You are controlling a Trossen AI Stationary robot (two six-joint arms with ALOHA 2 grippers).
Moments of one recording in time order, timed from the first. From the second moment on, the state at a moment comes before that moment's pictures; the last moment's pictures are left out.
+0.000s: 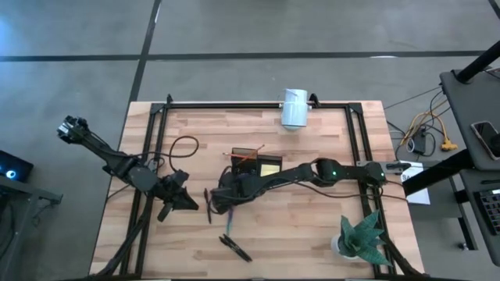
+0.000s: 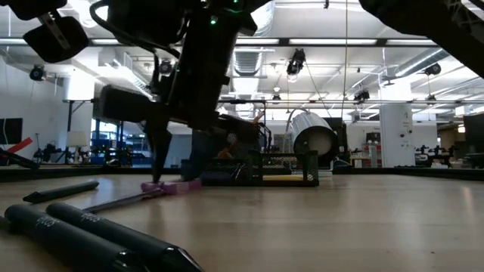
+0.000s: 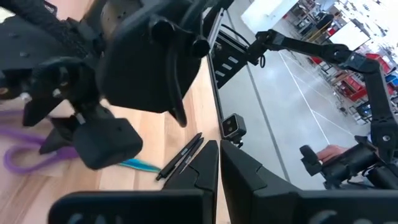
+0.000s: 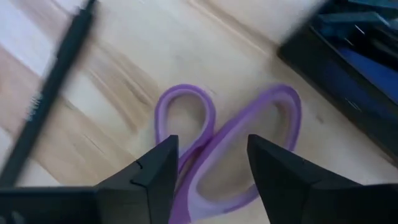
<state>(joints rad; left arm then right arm) -0.56 0.68 0.51 -0.16 -0.12 -0.76 0.19 2.57 2.28 -0.98 0.27 1.09</state>
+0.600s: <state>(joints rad) -0.56 0.68 0.50 -0.16 -0.14 -0.75 0.25 2.57 2.27 -1.25 0.25 1.30</state>
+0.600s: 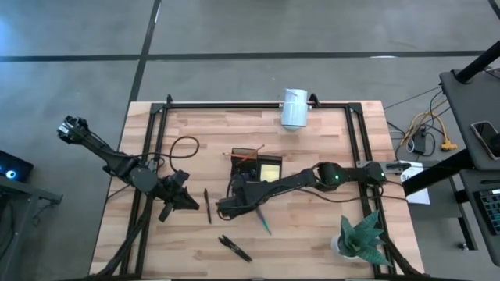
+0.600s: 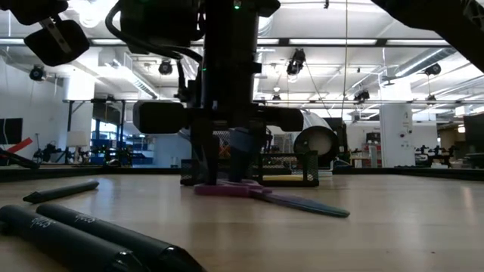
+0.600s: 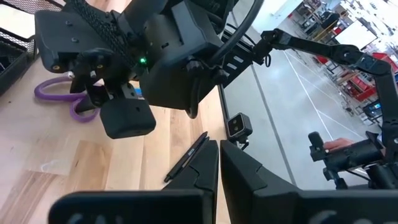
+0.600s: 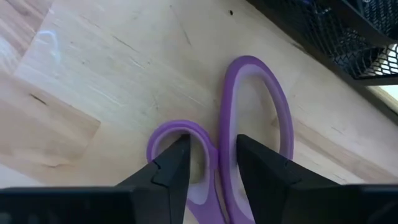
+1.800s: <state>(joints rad) -0.56 0.64 0.50 -0.16 -0.14 -0.72 0.25 2.24 2.35 -1.19 1.44 1.09</state>
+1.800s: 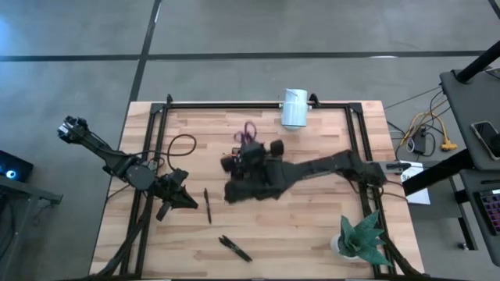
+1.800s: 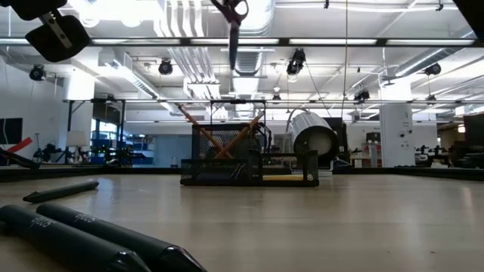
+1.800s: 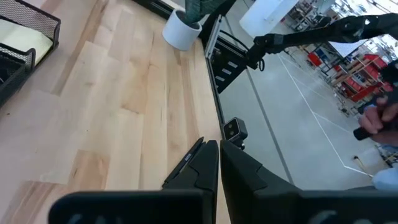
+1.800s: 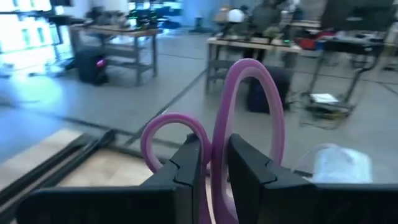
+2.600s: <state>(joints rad) -0.56 0.64 0.50 -0.17 -0.11 -0.73 0.12 2.46 2.31 -1.11 1.52 1.30</state>
